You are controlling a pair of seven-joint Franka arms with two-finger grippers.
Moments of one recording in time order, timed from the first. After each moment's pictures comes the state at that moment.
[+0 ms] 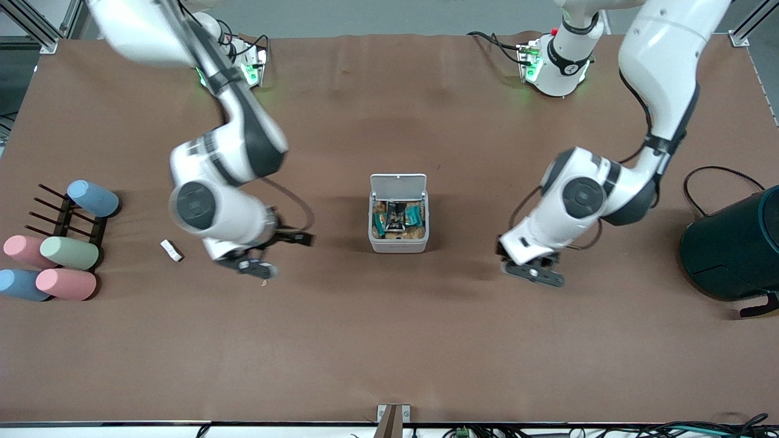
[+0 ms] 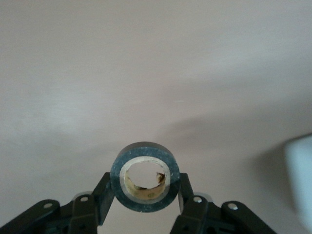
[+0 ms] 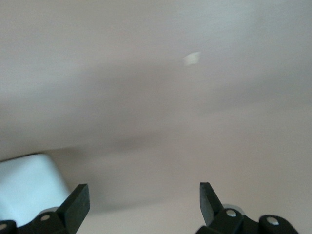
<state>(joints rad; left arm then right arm) 0.02 0.51 -0.51 -1.74 0.27 2.25 -0.35 0.24 0.46 0.07 -1.66 0.12 1.95 0.47</state>
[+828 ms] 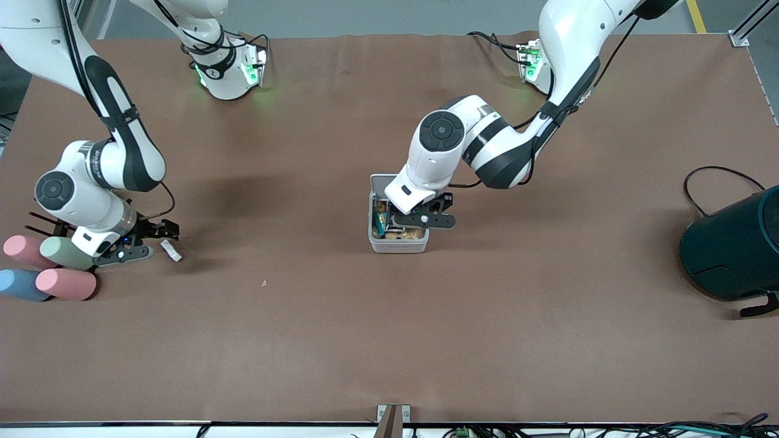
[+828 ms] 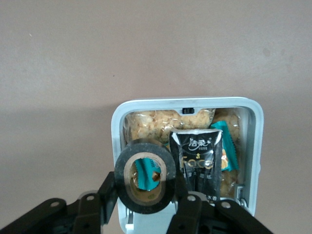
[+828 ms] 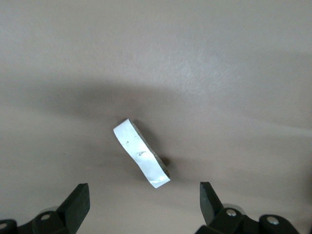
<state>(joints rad) -0.27 0.59 -0.54 -1.61 0.27 2.16 -0.85 -0.22 0.40 0.07 -2.14 -0.15 2.51 -0.26</state>
